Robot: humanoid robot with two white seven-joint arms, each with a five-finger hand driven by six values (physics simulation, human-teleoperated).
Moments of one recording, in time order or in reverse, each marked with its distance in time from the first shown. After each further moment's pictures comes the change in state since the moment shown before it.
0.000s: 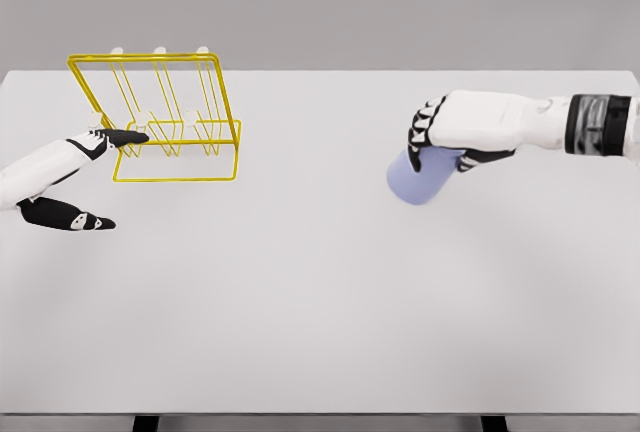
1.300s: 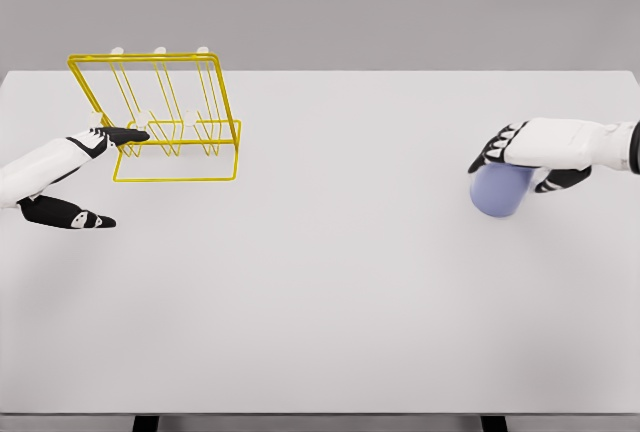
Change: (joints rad) left arm -0.005 -0.001 0.000 -0.002 0.000 0.000 0.000; right arm 0.040 -0.151 0.043 0.161 0.040 0.001 -0.001
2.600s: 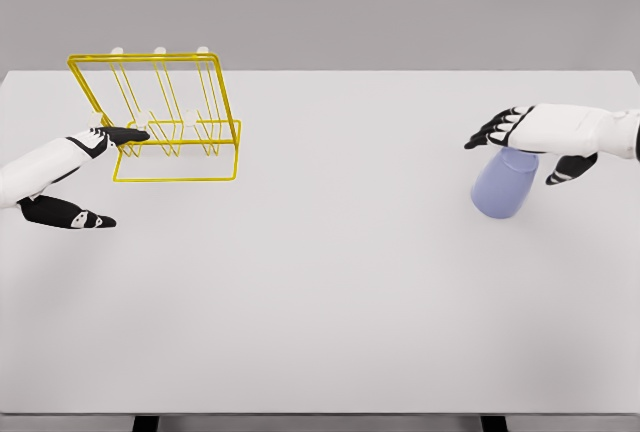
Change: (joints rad) left arm 0.000 0.000 0.000 -0.001 0.002 0.000 0.000; right arm -0.002 0.012 -0.044 0.015 -0.002 0.000 0.000
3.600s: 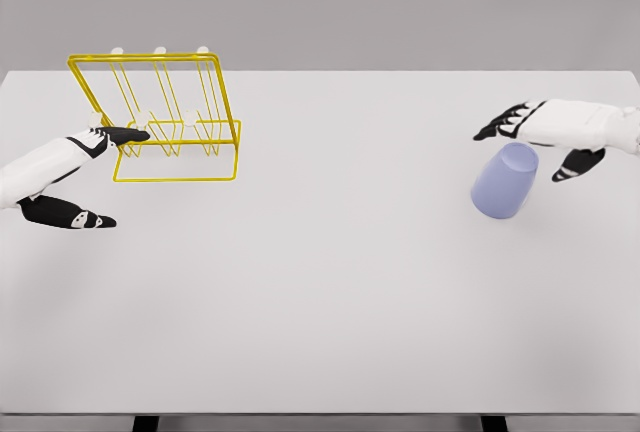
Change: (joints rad) left arm 0.000 0.000 0.000 -0.001 0.000 0.000 0.000; right arm 0.003 0.021 -0.023 0.073 -0.017 0.000 0.000
